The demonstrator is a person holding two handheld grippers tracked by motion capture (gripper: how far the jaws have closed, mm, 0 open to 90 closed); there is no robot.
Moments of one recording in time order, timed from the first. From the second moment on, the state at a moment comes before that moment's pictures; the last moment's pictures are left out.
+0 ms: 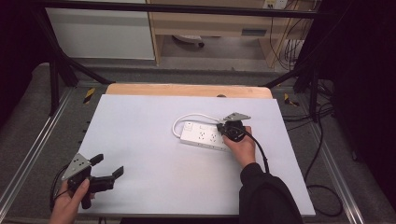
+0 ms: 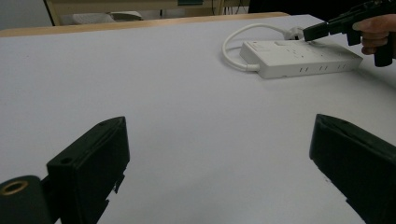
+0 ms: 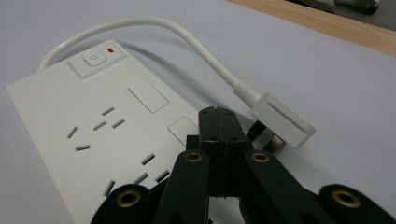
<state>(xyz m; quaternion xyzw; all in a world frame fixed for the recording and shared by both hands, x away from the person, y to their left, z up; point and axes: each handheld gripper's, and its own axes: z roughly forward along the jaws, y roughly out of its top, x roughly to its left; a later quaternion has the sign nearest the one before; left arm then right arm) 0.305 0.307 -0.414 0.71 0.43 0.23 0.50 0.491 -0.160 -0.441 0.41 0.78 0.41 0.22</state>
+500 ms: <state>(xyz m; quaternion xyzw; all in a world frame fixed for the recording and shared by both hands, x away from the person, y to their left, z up) 0.305 0.306 -0.414 0.72 0.43 0.23 0.50 0.490 -0.161 -0.444 0.42 0.78 0.41 0.22</state>
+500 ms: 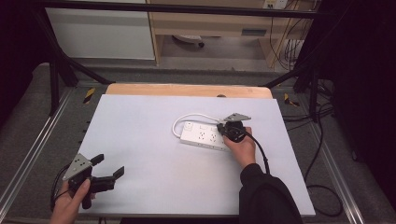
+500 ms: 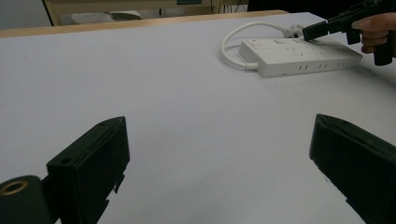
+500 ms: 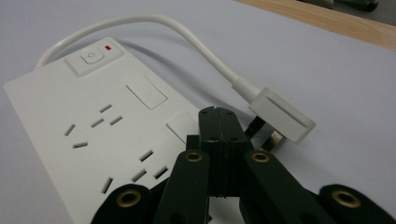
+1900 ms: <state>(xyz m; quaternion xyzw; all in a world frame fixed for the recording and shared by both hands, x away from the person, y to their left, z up) 0.305 0.305 -0.414 0.72 0.43 0.23 0.50 0.491 -0.154 -0.443 0.42 0.78 0.41 0.22</state>
